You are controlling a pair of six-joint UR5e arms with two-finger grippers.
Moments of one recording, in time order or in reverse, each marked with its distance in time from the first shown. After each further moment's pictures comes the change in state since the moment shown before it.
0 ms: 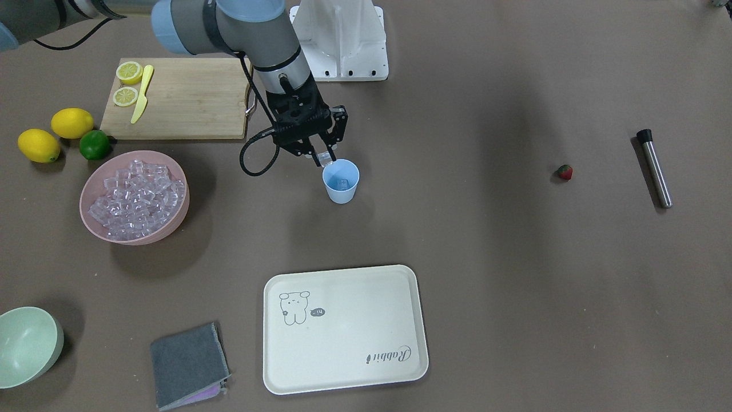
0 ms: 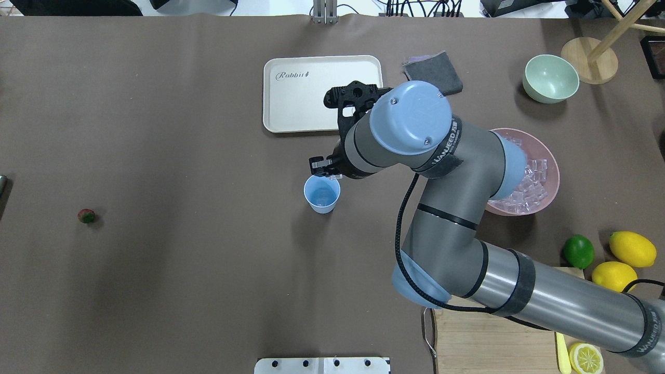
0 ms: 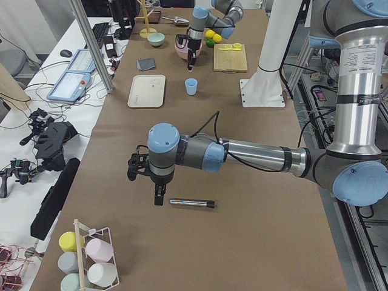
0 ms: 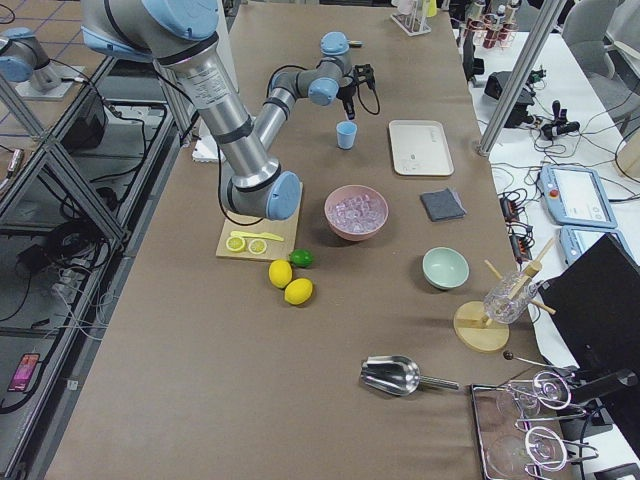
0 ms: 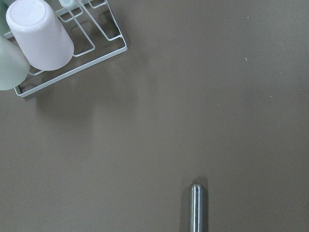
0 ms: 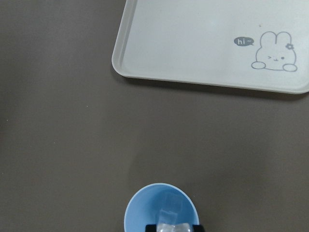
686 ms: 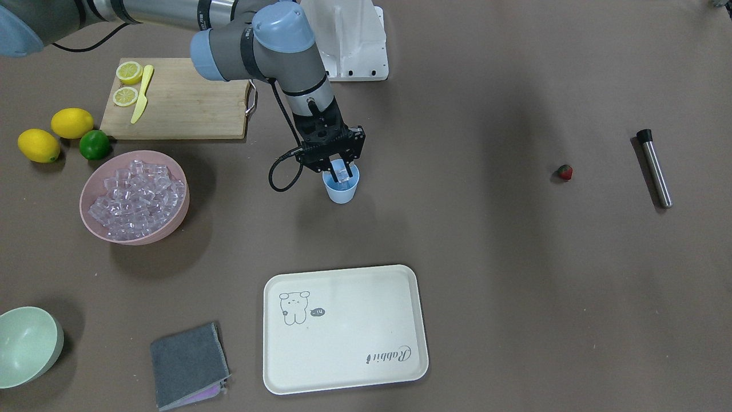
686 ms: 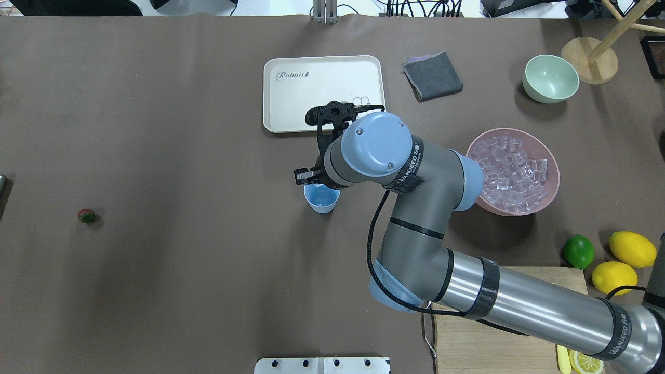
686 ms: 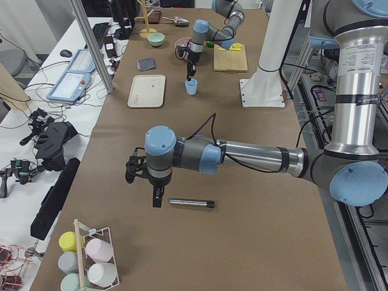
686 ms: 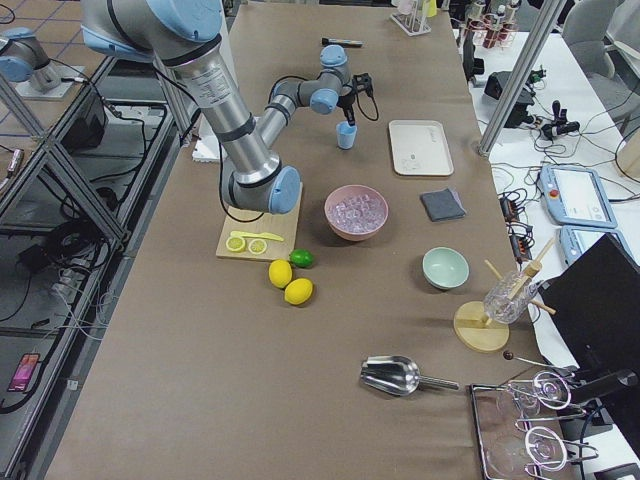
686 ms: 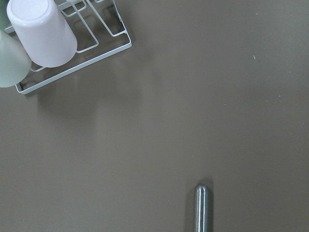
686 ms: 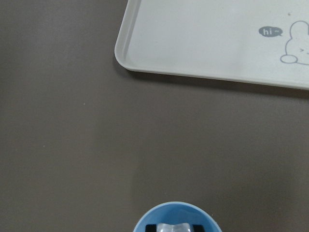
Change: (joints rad) left arm 0.003 -0.018 0.025 -0.001 0.001 0.001; right arm -0.035 0.023 -0.120 0.109 -0.048 0.004
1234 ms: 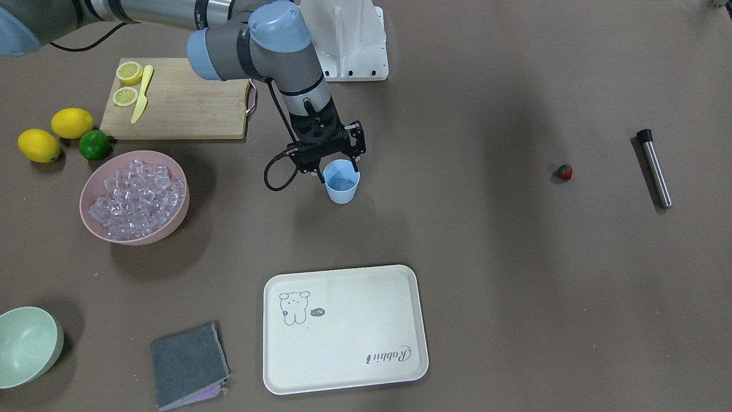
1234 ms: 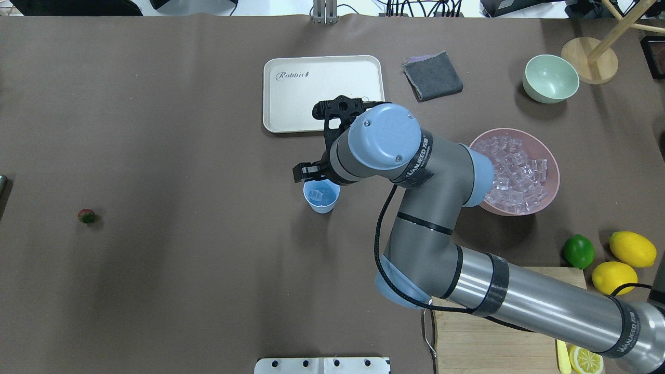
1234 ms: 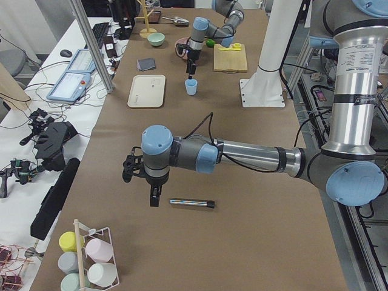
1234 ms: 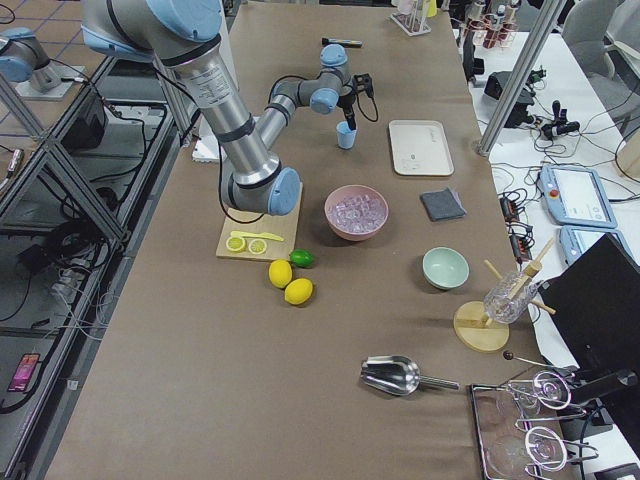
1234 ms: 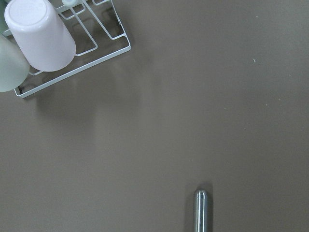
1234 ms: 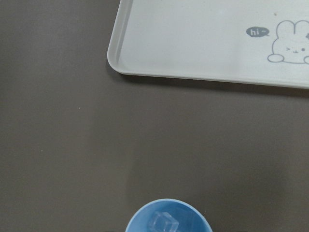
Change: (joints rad) left arm 0.002 -0.020 0.007 0.001 -0.007 -0.011; right arm 0.032 -0.009 0.056 -0.071 0.038 0.029
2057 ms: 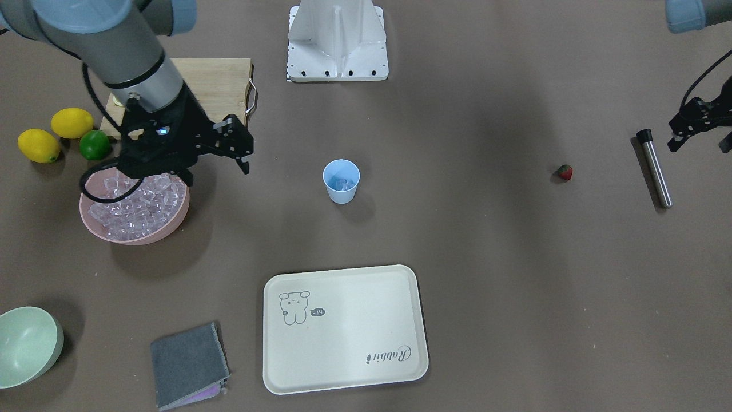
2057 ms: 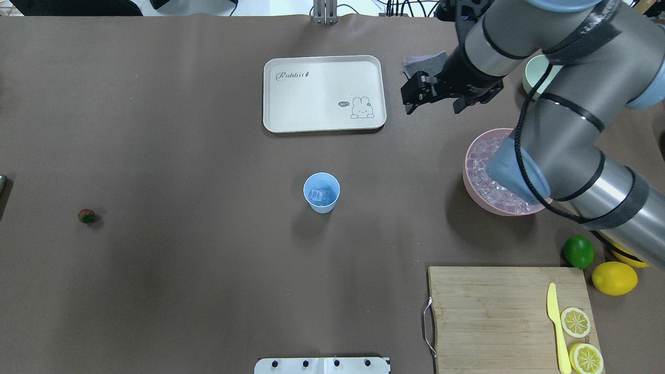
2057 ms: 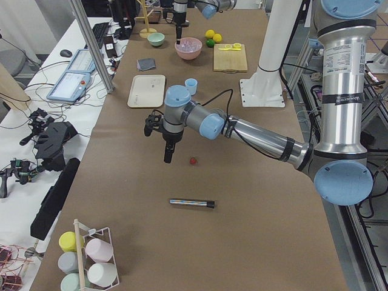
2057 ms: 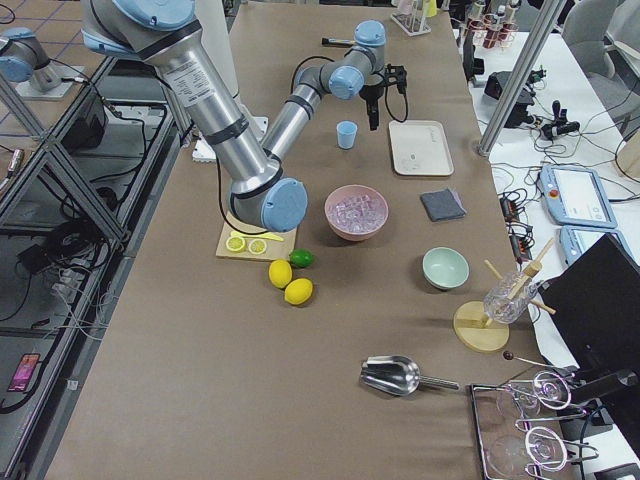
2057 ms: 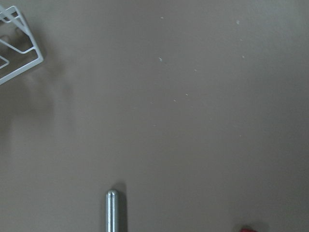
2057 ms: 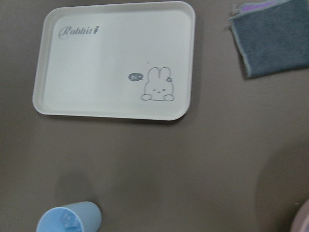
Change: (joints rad) left arm 0.356 0.097 -0.278 -0.170 0.155 -0.445; right arm 0.380 -0.154 0.192 -0.250 0.372 -0.216
